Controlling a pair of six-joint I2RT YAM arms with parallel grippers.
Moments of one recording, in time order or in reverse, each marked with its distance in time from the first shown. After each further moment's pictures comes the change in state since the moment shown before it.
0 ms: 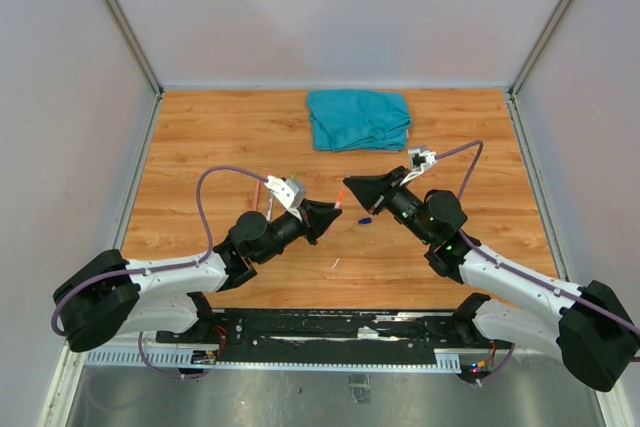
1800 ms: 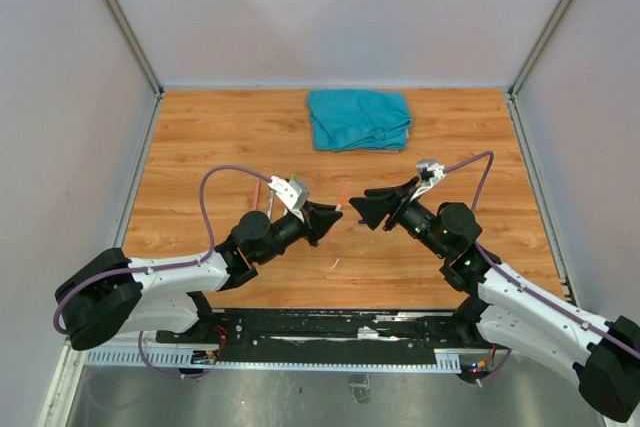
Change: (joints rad) left arm -0.002 0.015 0.002 -0.022 0.006 0.000; right arm 0.000 -0.205 -0.068 -0.206 -0.032 -0.062
